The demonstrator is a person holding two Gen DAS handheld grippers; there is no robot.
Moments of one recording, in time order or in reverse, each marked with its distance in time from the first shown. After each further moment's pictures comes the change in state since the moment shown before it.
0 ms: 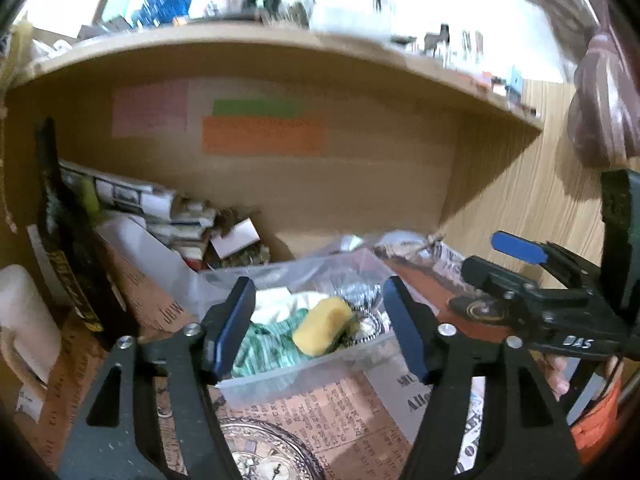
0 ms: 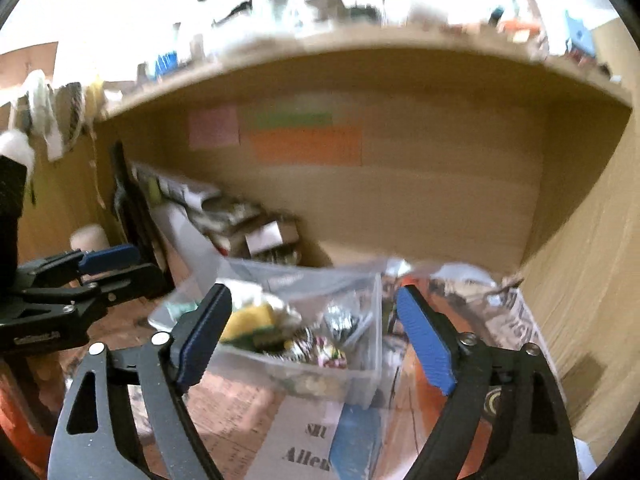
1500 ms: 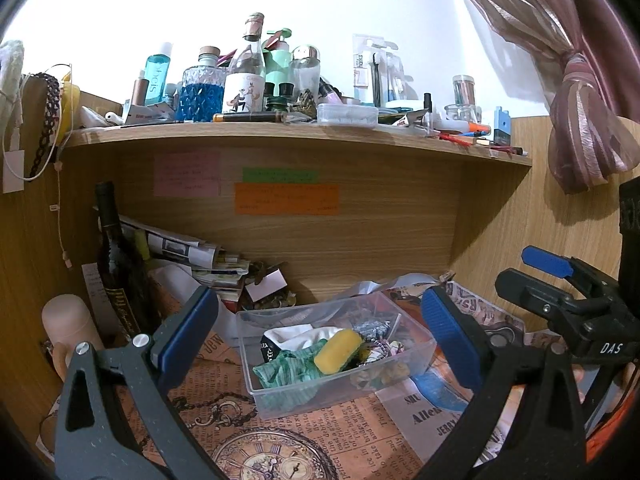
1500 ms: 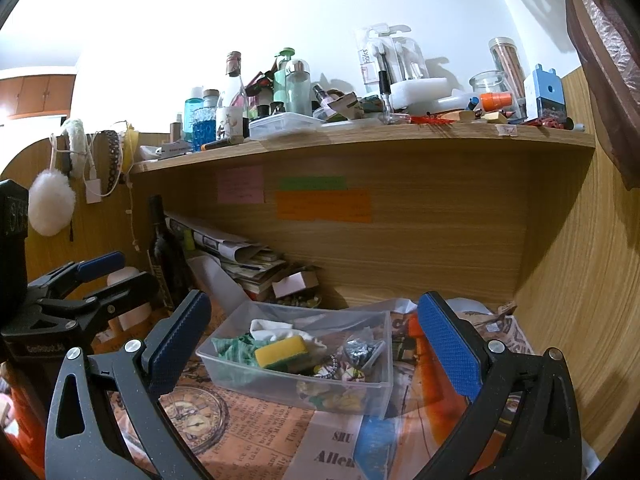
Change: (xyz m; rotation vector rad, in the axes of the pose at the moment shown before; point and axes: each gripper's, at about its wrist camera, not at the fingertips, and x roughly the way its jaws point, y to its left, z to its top) left arm -0.066 -0.014 0.000 0.035 -0.179 0.095; right arm -0.052 0.021 -0.002 0.019 -0.143 0.024
